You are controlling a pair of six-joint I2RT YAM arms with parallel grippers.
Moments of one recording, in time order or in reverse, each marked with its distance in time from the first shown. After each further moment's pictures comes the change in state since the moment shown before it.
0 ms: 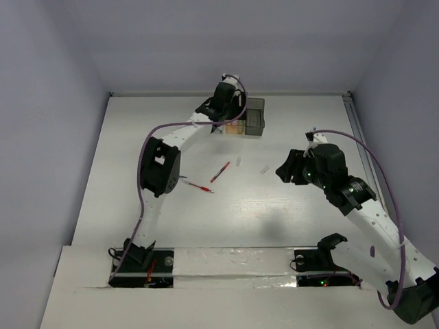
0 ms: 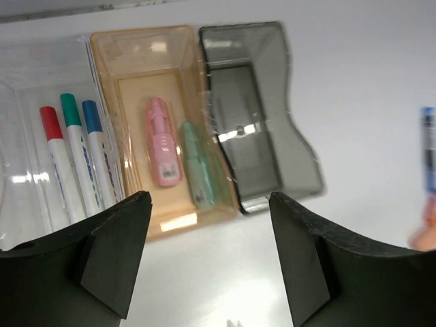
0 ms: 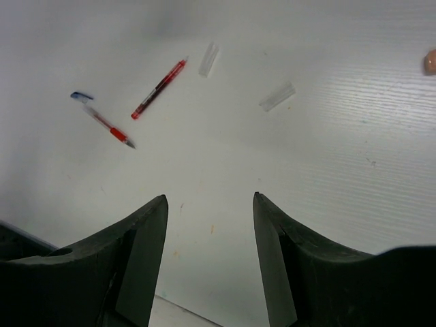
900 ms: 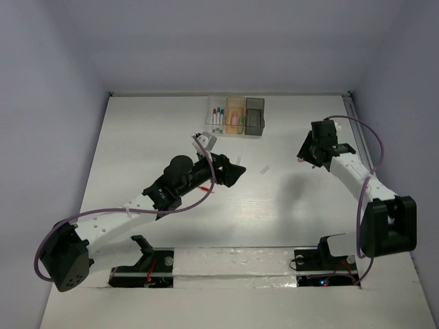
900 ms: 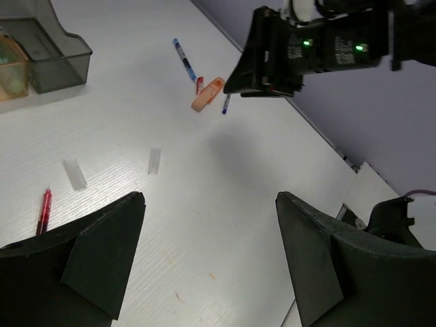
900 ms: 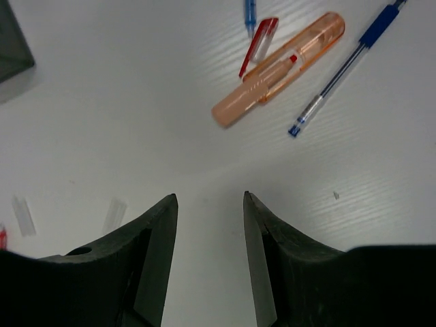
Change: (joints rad) left arm -0.273 -1.178 -1.308 0.563 0.146 -0.122; right arm -0.305 0.494 0.116 0.072 0.290 0.082
